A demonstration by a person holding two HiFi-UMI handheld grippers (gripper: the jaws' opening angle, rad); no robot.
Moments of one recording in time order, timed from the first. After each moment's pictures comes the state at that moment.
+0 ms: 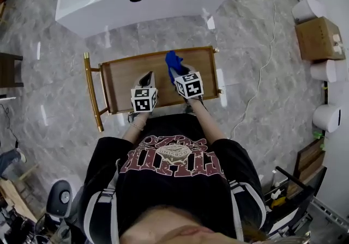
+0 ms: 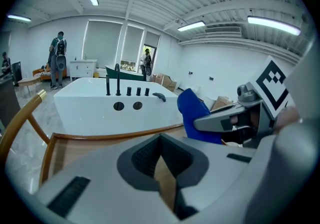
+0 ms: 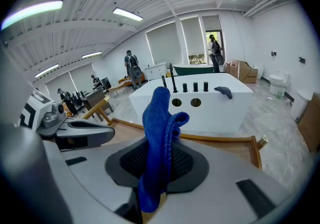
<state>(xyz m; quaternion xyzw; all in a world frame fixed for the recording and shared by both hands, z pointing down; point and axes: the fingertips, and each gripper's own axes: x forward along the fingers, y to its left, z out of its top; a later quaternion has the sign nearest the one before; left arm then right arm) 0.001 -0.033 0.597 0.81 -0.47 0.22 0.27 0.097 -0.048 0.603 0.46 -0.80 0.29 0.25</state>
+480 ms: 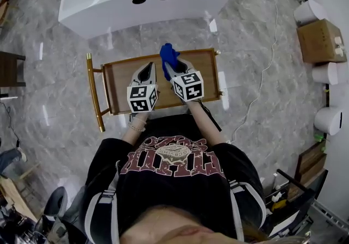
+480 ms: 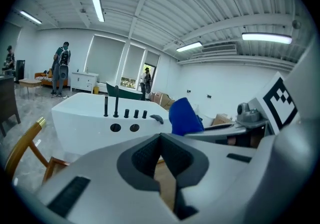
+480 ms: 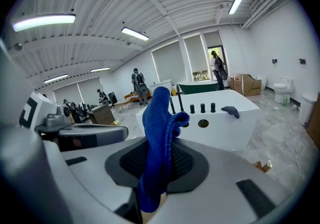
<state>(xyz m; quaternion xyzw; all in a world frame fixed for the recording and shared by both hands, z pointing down) 0.007 -0.062 0.504 0.83 -0.49 0.12 0.23 0.071 -0.069 0.518 0.47 -0.83 0.24 0.16</state>
